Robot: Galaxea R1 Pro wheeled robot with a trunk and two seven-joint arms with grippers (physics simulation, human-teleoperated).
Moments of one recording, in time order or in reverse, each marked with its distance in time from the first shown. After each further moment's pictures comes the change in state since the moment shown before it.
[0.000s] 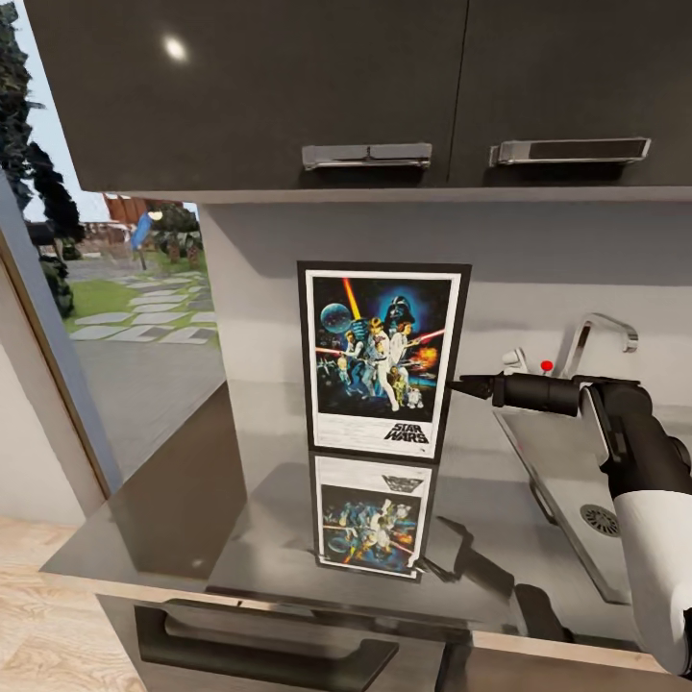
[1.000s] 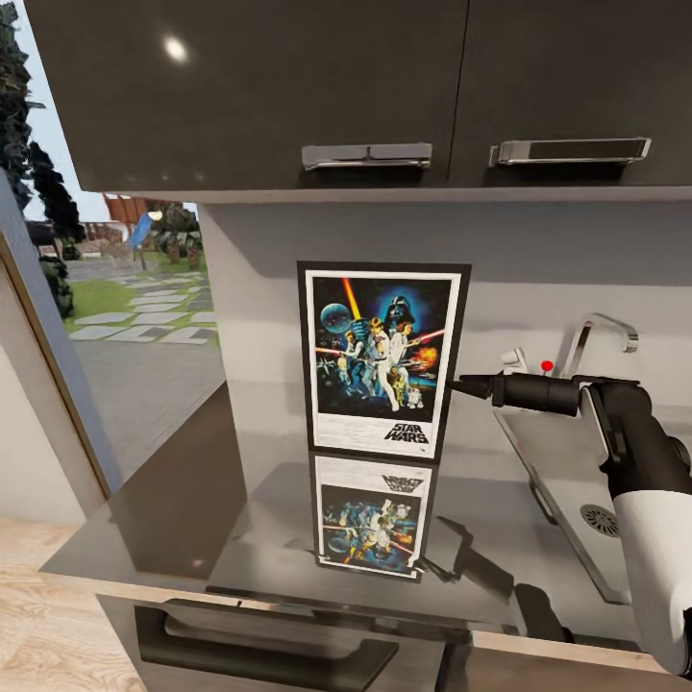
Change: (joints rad) left arm 0.000 0.000 0.000 -0.002 -0.001 0.001 0.000; right arm 0.000 0.002 0.000 -0.002 -0.001 -0.001 0.000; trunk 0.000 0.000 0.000
